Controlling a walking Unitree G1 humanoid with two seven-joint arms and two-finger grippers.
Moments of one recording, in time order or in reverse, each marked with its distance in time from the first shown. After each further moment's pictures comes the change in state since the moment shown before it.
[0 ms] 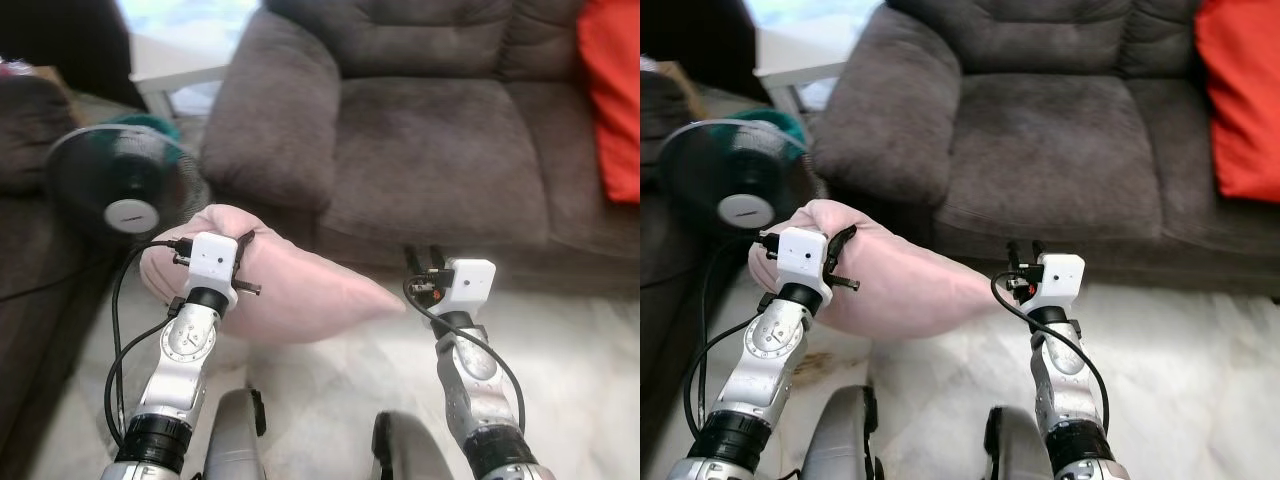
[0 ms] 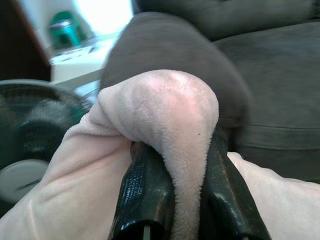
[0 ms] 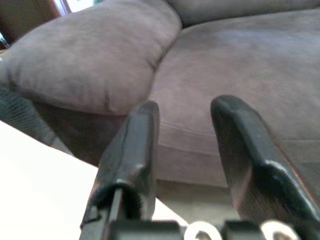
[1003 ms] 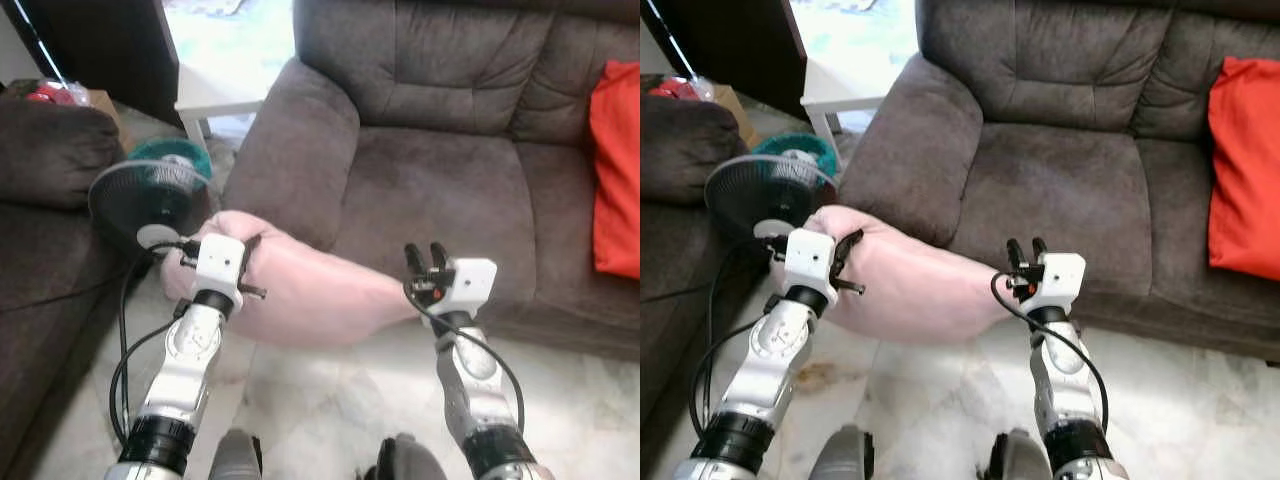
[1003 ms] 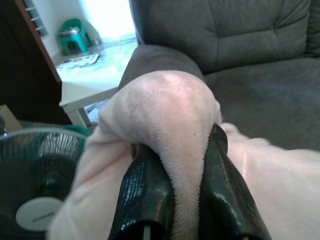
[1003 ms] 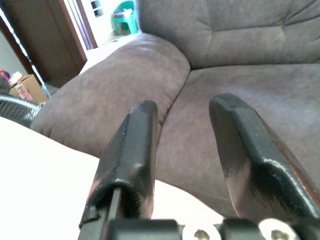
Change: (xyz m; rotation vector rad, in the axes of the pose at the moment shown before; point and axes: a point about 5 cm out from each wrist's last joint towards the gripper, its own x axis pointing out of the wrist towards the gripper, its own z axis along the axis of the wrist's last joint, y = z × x) left arm 0.001 -0.007 0.001 -0.004 0.006 -0.026; right arm 0.000 0.000 0.002 0.002 -0.025 0.003
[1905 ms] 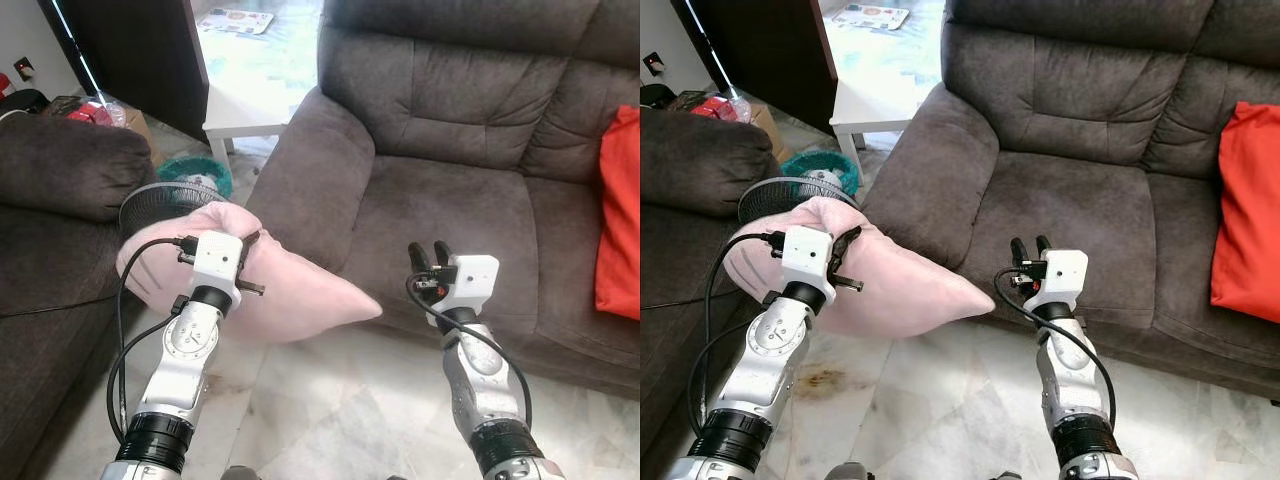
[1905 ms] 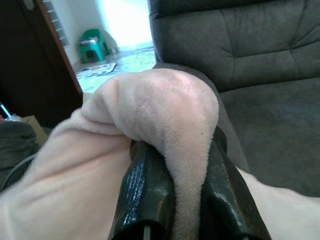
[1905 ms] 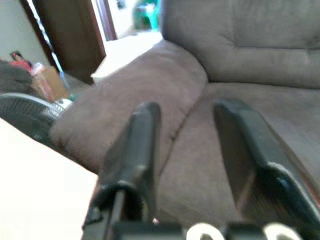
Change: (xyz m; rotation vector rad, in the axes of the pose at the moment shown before) left arm 0.001 0.002 0.003 0.008 -0.009 -0.011; right arm 0.003 -0.011 -0.001 -0.066 0.068 0.019
